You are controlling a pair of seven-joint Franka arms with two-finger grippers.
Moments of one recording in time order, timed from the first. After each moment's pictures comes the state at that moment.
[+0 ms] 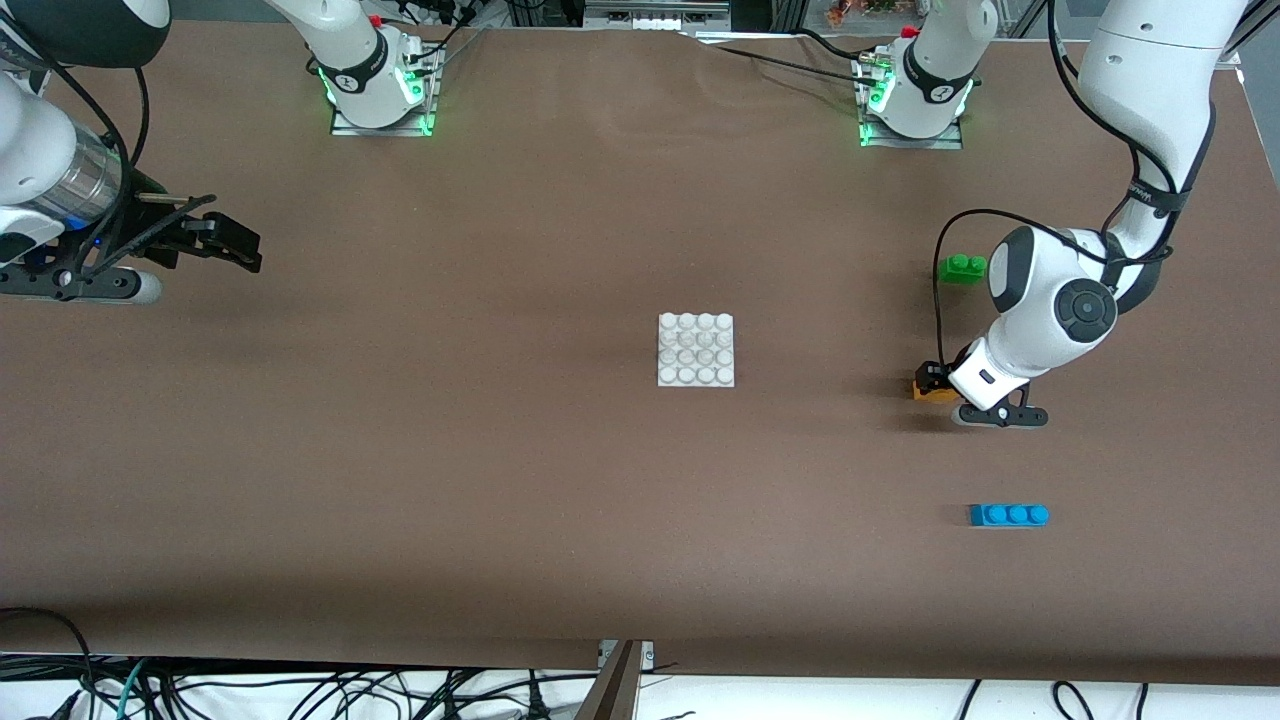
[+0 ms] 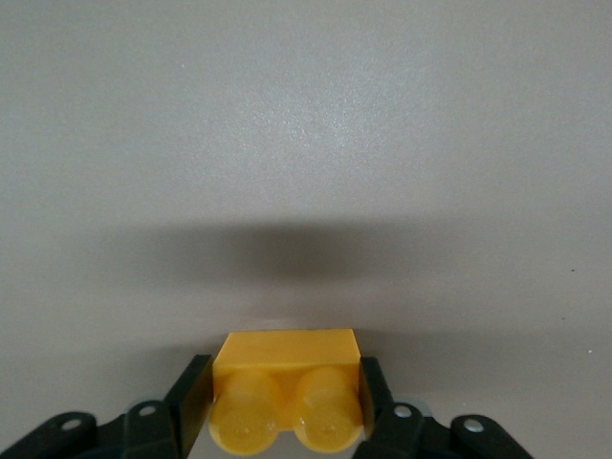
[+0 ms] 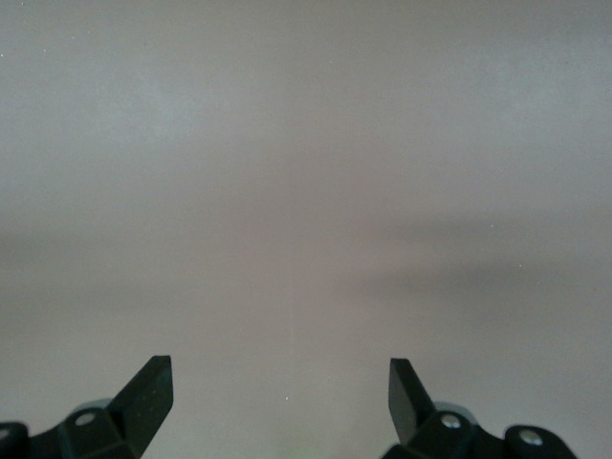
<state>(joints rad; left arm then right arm) 0.12 0.46 -0.16 -2.08 0.08 2.51 -0.06 0.13 0.08 -0.01 -1.58 0.00 1.58 0.16</state>
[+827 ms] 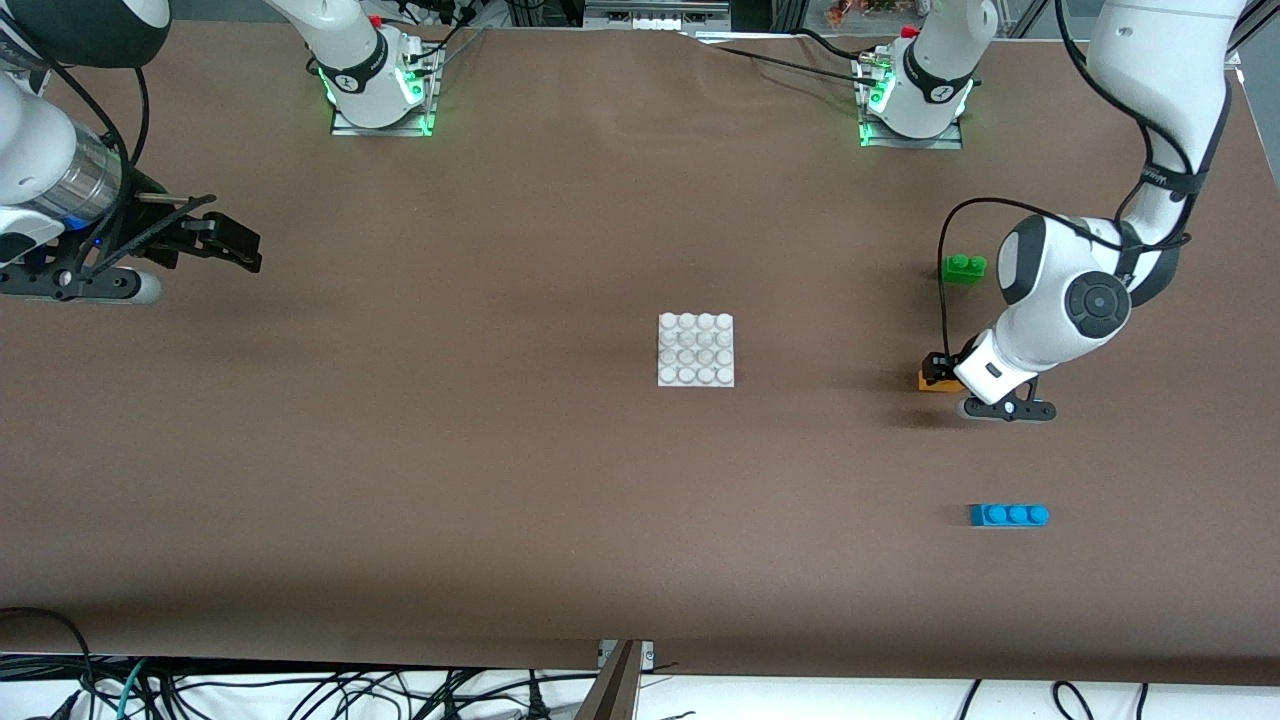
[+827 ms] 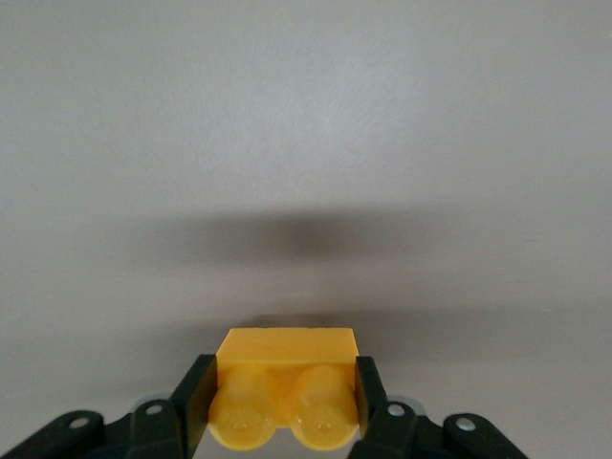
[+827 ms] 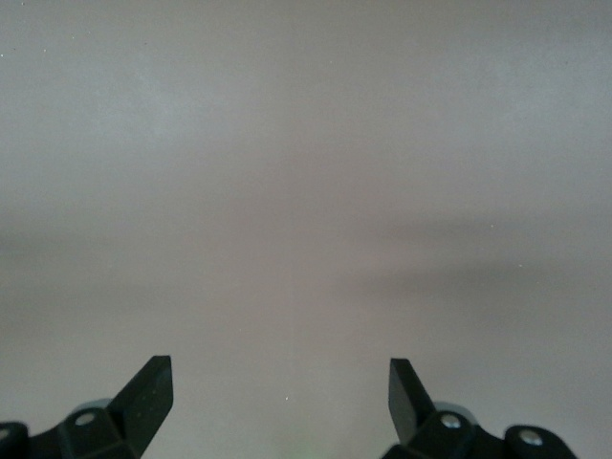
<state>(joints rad) 0.12 0.38 -0.18 -2.03 0.08 2.33 -0.07 0.13 0.08 -0.01 -1.58 0.00 1.58 0.16</state>
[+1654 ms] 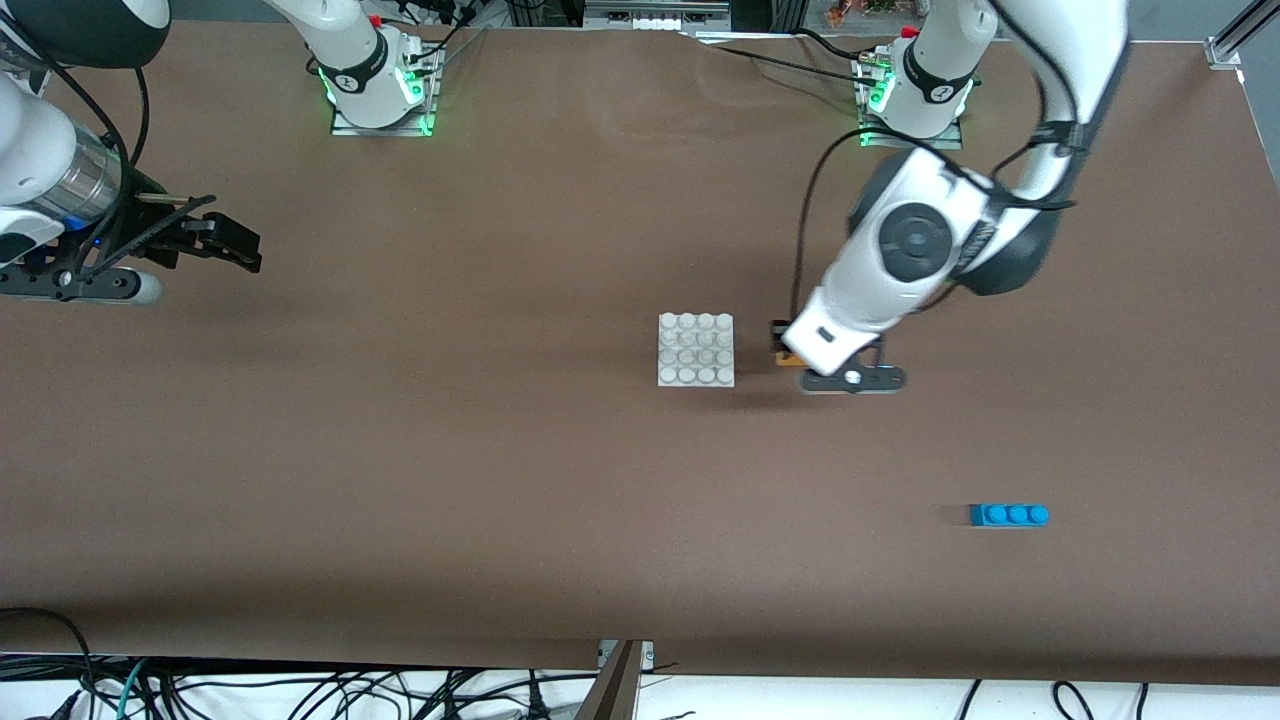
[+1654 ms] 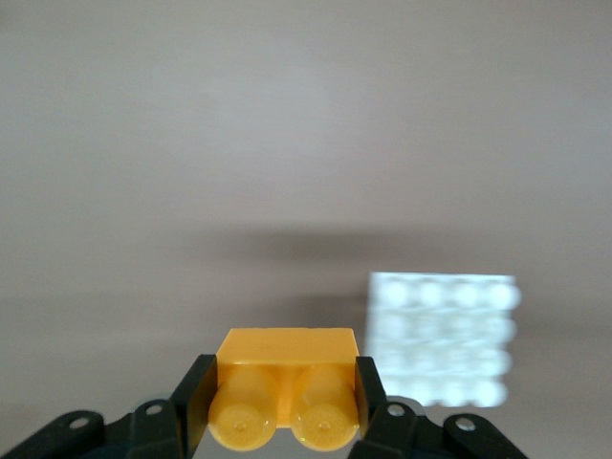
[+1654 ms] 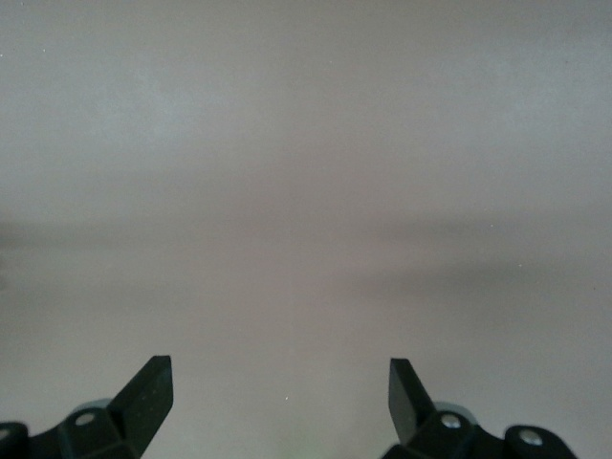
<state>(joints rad) -0.17 0.44 -0.37 -1.69 0.08 2.07 -0.61 0.13 0.08 -0.01 -1.58 0.00 1.58 0.16</state>
